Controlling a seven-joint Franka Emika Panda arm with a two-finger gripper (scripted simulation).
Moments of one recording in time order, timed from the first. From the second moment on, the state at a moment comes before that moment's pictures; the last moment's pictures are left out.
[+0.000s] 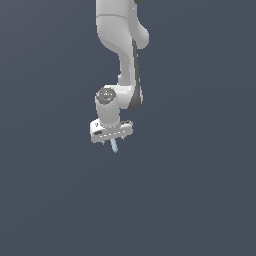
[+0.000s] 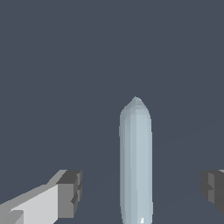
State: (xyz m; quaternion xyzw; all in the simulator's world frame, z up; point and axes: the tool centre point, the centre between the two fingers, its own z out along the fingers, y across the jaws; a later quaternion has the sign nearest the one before) arm -0.066 -0.077 0.041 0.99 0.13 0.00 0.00
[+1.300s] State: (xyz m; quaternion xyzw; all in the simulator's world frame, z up) arm -0.063 -0.074 0.017 0.99 0.13 0.01 0.00
